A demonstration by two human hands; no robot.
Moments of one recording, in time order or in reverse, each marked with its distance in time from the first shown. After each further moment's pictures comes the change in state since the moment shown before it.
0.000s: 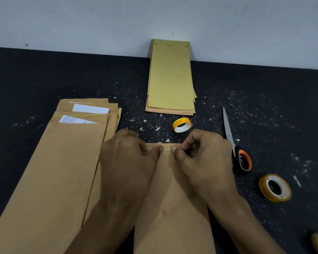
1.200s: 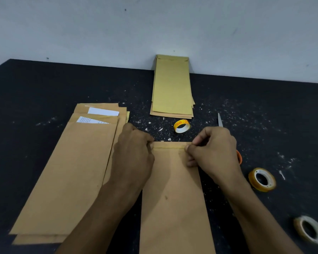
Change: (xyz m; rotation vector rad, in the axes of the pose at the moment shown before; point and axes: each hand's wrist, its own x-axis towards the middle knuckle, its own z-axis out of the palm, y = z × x) left_hand 0.002 0.001 -0.010 0.013 -0.131 0.059; right_hand 0.003 -0.006 -0.026 0.138 -0.093 0.284
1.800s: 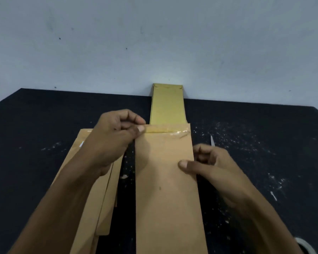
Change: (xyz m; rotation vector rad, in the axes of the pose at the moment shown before) left_hand 0.048 0.017 -0.075 -0.715 -0.233 -0.095; right_hand -0.010 -0.014 -0.035 0.431 -0.405 -0.032
